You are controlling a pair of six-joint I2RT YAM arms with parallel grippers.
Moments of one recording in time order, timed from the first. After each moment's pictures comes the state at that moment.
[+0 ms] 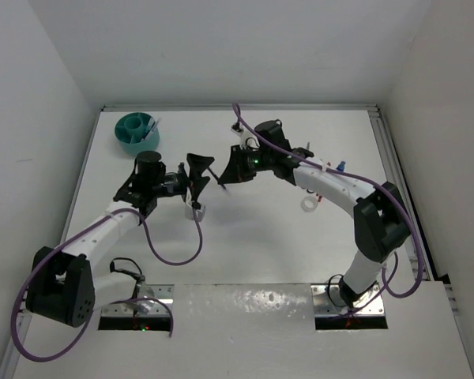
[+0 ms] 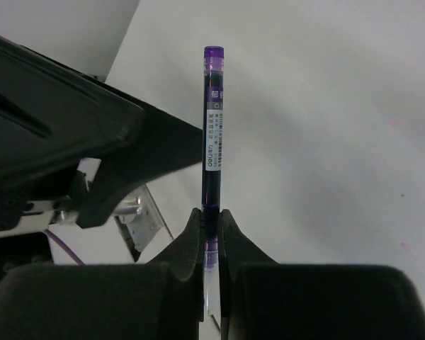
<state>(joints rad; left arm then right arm) -0.26 1.18 0.69 0.03 0.88 1.76 0.60 1.73 1.26 -0.16 -0.62 0.44</state>
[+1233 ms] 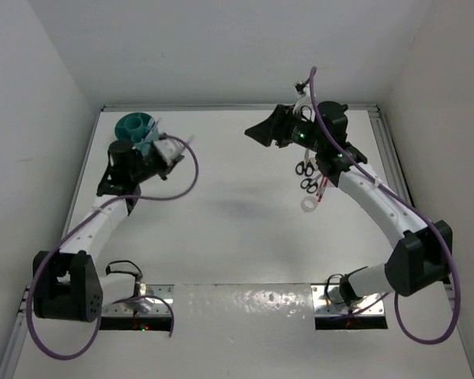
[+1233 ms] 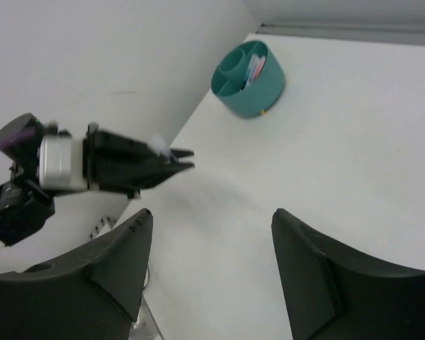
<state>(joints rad) -0.08 1.18 0.74 0.12 0.68 0.60 0.39 1.43 1.18 0.11 -0.52 0.57</state>
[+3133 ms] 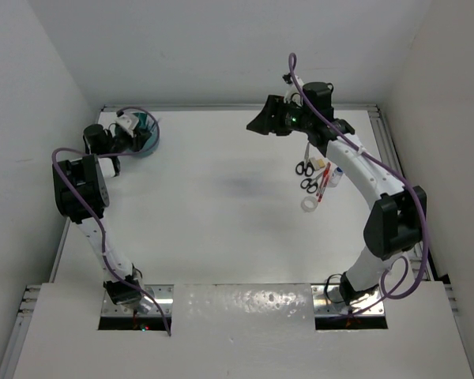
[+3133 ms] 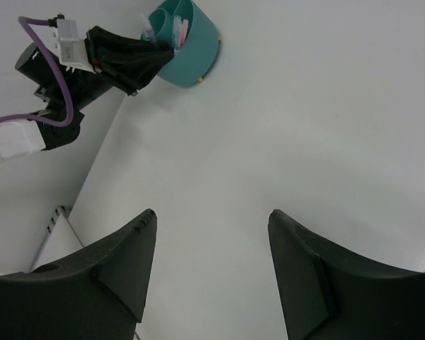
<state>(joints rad) 0.32 2.08 1.18 0.69 0.92 0.32 0.32 1.70 1.47 -0.19 -0.52 0.43</state>
